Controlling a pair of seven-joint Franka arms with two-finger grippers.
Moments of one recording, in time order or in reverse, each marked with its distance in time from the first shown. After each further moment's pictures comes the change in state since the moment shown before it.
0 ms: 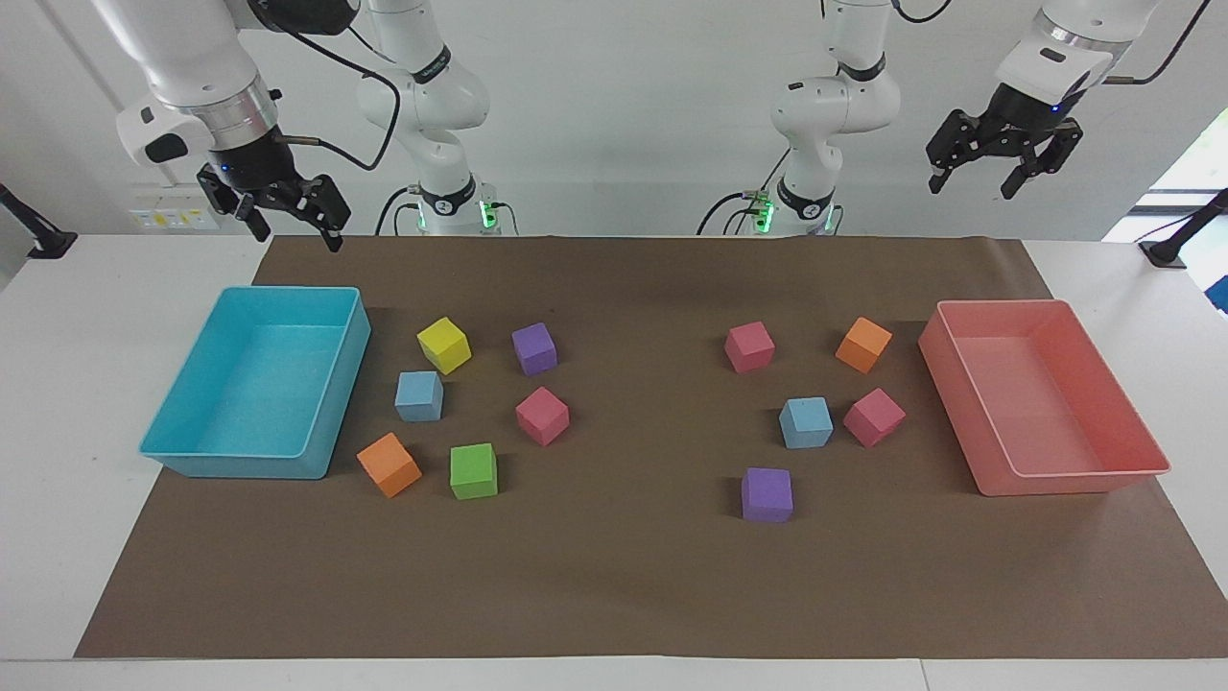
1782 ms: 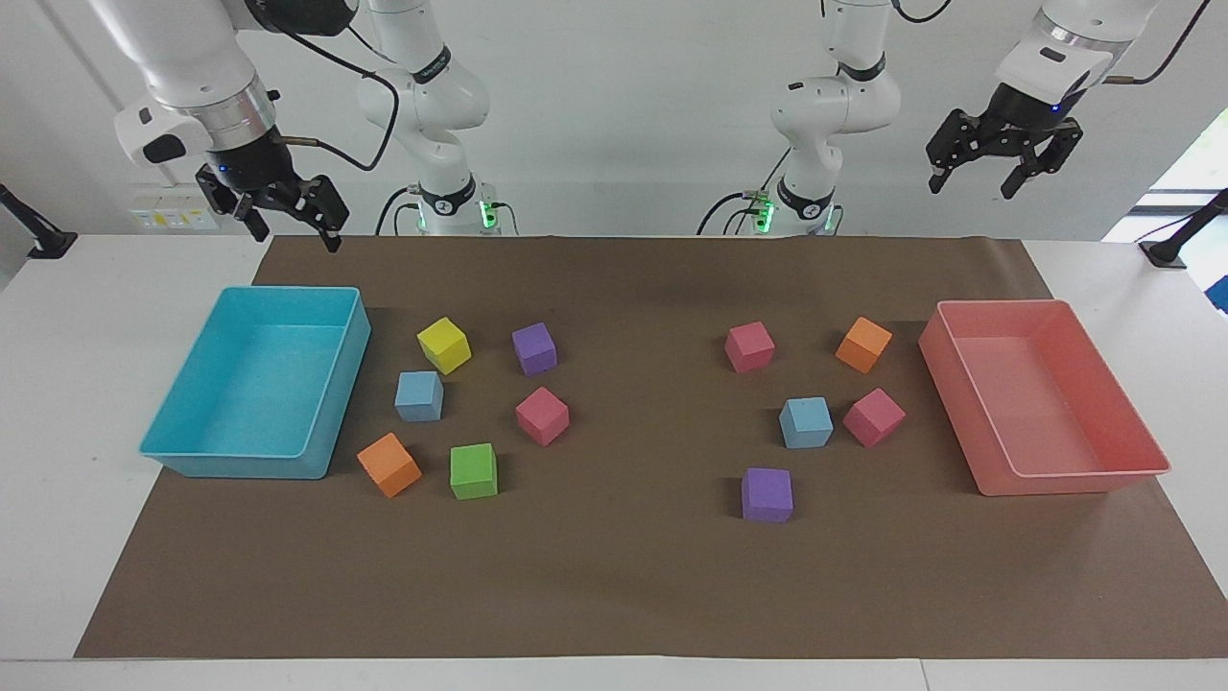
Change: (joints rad) left arm 0.000 -0.001 0.000 0.000 0.000 0.000 0.000; right arm -0.004 0.000 0.000 -0.002 0.000 -0.001 0.000
